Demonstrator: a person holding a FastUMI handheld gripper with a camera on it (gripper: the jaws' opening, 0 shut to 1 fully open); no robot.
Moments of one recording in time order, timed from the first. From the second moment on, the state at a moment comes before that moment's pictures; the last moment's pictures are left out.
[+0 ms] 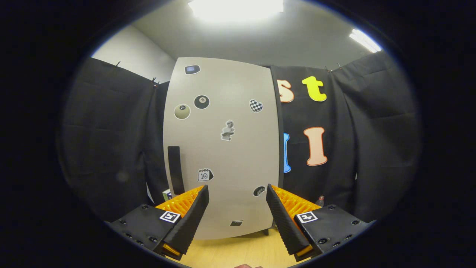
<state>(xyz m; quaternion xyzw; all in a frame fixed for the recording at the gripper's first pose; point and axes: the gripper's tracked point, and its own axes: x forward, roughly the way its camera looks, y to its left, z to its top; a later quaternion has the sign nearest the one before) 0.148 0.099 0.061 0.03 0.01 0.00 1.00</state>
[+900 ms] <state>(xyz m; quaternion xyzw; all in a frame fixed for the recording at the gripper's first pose) 0.164 -0.028 0.012 0.01 0.06 0.01 1.00</state>
